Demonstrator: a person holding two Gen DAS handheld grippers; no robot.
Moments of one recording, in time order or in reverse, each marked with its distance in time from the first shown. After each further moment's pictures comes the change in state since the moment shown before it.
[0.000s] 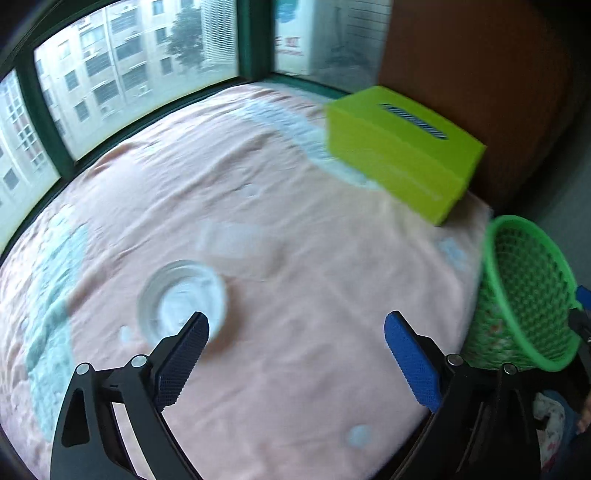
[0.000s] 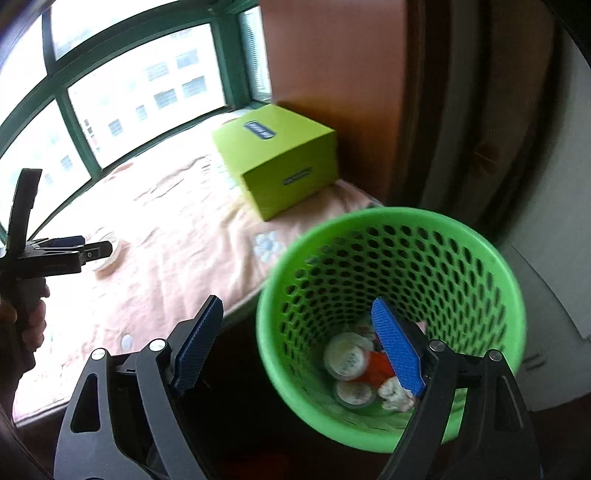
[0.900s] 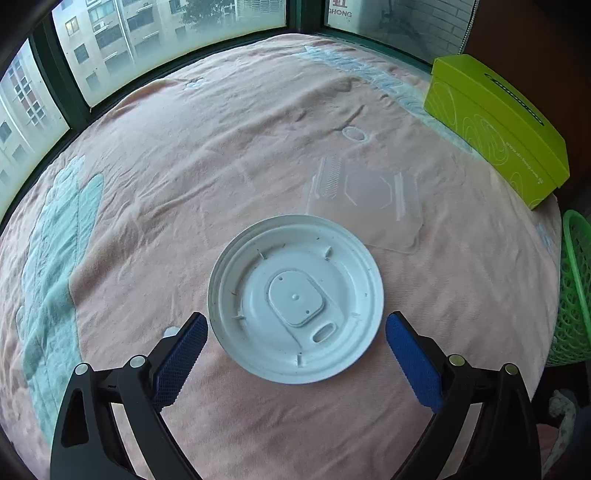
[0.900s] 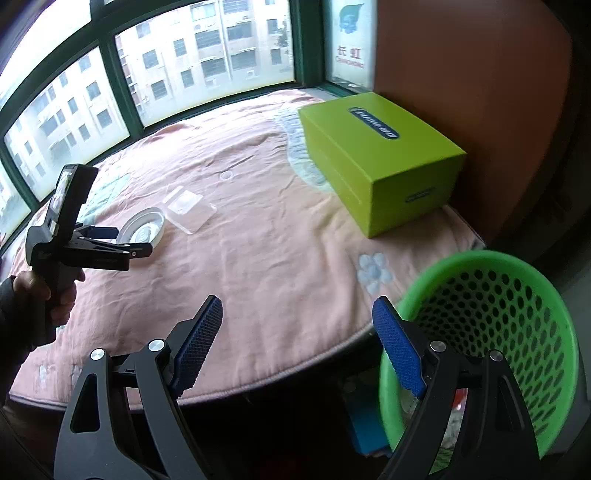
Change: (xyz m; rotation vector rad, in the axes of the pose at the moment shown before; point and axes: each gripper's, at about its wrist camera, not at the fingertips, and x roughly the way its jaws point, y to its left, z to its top) left arm 0.076 0.098 -0.009 -0.048 0.134 0.040; right arm 0.063 0.090 0.032 -0.173 0.070 0.102
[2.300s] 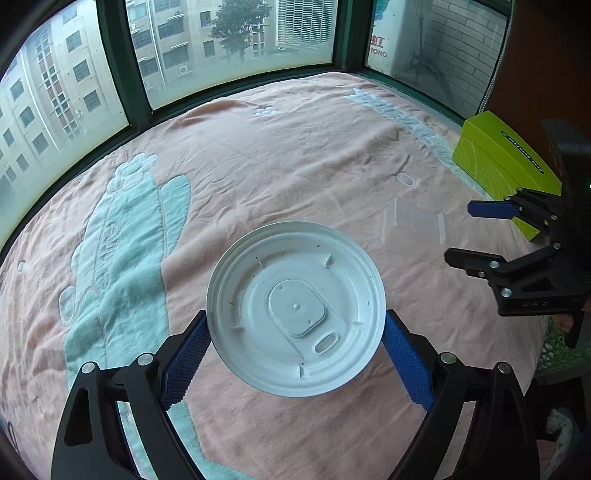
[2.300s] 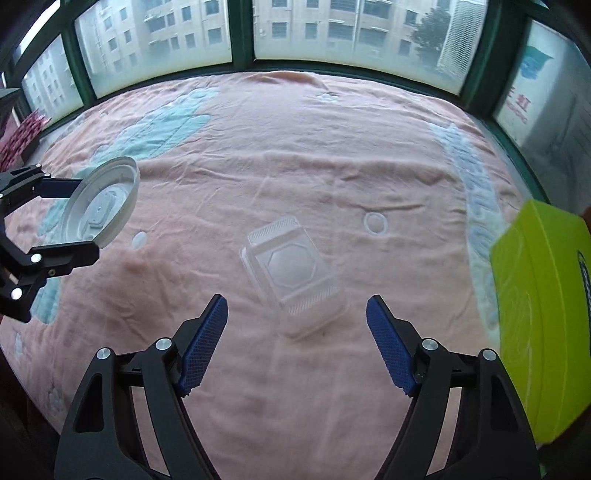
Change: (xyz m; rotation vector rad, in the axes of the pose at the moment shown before) left arm -0.064 0.070 -0.024 -0.091 -0.112 0.032; right arm 0.157 0.141 0.102 -0.488 0.135 0.205
